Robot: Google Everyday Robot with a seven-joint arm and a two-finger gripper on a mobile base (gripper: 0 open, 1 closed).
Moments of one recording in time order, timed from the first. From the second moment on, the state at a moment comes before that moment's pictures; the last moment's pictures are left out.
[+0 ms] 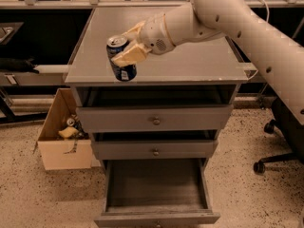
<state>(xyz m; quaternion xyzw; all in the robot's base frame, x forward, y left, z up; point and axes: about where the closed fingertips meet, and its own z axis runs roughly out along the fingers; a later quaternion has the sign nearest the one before) 0.632 0.081 0.931 -0.61 0.59 0.29 0.44</state>
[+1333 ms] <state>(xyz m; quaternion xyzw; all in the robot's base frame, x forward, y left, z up) 0.477 0.056 0.780 -0.79 0.53 0.23 0.21</state>
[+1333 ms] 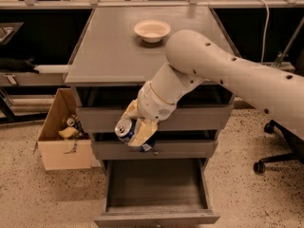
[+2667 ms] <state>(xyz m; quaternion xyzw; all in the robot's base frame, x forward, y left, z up) 0.491 -0.013 0.623 -0.78 0.59 0.06 0.21</state>
